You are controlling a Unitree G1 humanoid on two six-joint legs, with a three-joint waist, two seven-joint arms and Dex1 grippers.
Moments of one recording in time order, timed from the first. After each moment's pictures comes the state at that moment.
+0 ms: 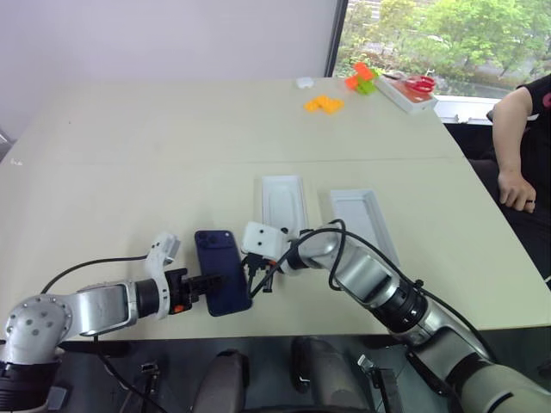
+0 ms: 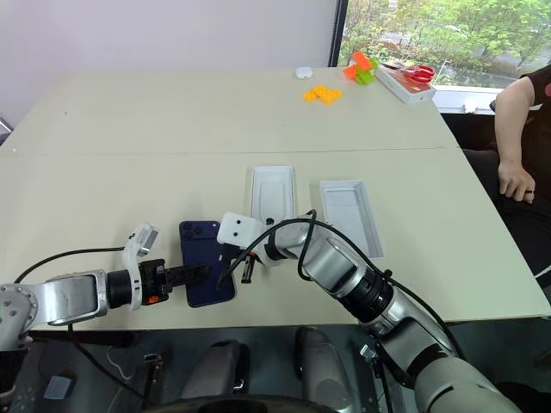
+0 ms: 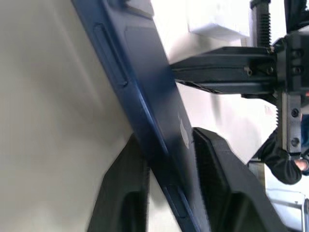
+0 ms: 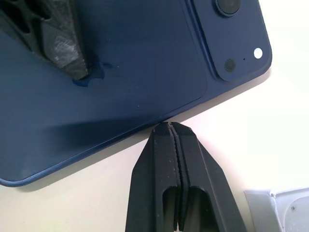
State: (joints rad) left arm 0.00 0.80 0.17 -0.30 -1.76 1.15 0.12; right arm -0.65 -0.32 0.65 -0.15 0.01 0.81 0.82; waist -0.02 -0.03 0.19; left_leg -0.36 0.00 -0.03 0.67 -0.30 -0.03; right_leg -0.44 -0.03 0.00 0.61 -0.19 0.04
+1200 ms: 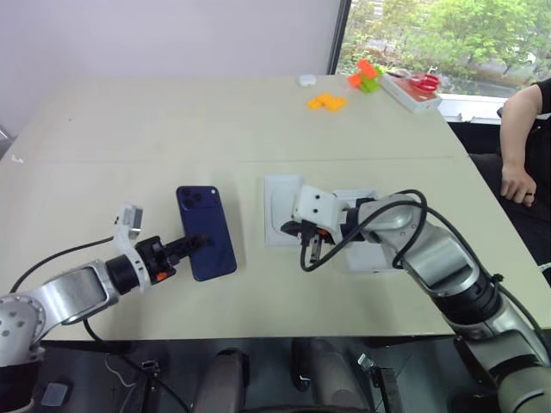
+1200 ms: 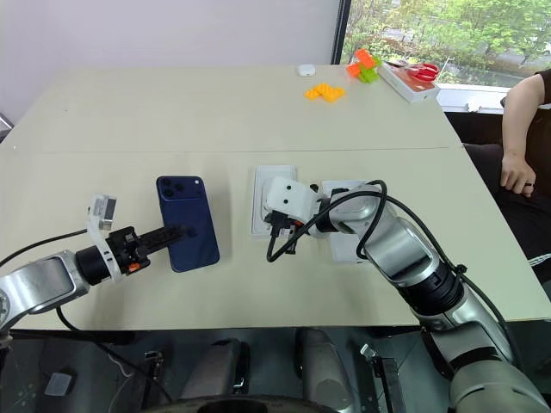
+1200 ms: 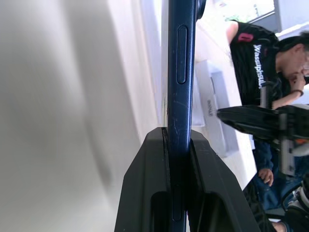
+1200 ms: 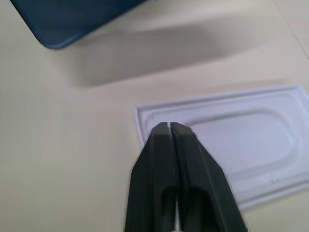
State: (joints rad) left arm -0.01 0.82 0.27 -0.29 -1.89 0.96 0.10; right arm -0.65 -0.61 0.41 -0.35 0.11 0.79 0.92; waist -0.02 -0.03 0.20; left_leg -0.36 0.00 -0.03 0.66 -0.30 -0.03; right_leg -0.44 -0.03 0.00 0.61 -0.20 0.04
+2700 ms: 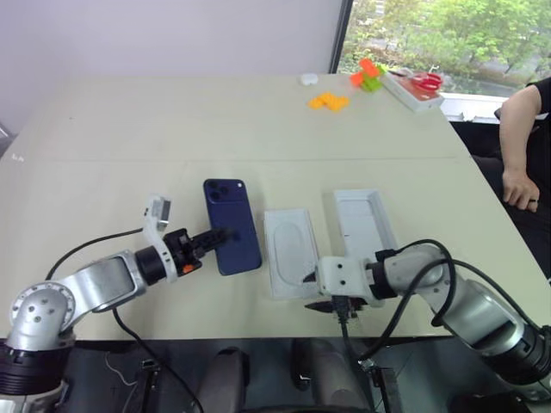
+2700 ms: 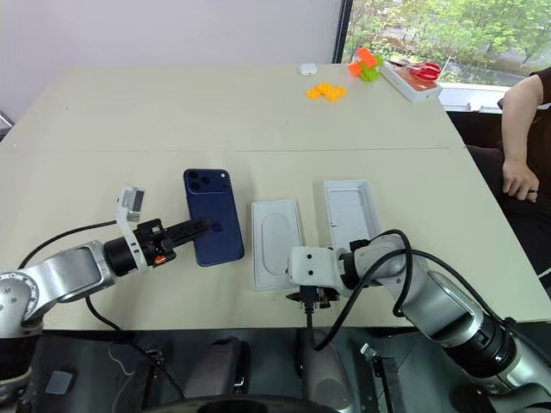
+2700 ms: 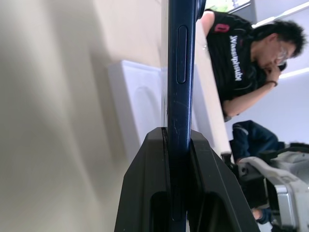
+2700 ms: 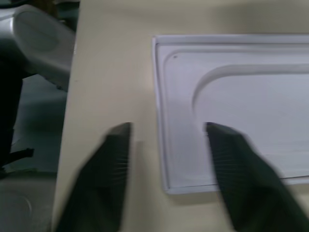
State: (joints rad) left arm -0.12 0.72 0.14 -0.34 -1.94 0.93 0.21; right arm -0.32 -0.83 0.42 -0.62 0.09 0.66 1.05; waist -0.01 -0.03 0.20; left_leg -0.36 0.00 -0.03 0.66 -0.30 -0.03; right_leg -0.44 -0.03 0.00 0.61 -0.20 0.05
